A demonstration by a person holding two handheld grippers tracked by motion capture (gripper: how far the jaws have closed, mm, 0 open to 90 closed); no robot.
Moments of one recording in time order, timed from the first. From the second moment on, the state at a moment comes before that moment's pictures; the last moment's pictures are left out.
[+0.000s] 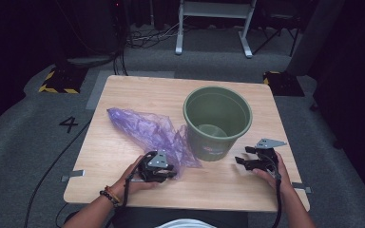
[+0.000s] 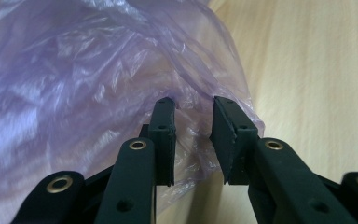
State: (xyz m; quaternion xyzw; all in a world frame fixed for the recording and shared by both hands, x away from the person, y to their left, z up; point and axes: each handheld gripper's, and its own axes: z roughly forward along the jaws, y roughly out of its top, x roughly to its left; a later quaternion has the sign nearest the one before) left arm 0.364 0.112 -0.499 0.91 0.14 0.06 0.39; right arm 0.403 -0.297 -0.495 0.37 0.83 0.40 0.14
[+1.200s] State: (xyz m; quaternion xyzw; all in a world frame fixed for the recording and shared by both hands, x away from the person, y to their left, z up) left arm 0.385 0.208 -0.449 0.85 0.25 0.19 0.42; right arm 0.392 -0.296 -0.499 0.35 0.83 0.40 0.16
